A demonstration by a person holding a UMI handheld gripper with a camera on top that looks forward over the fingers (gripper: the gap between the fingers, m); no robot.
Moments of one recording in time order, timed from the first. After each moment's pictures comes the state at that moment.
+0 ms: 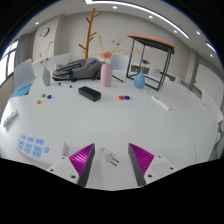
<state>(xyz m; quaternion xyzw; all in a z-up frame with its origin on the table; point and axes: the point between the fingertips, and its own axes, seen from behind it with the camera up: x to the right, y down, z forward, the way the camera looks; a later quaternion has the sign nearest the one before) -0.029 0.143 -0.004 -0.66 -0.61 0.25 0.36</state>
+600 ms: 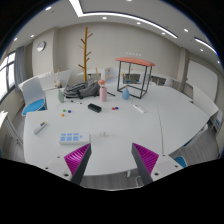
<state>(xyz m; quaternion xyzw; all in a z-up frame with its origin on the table) 0.233 0.103 0.230 -0.68 -0.57 0.28 0.37</state>
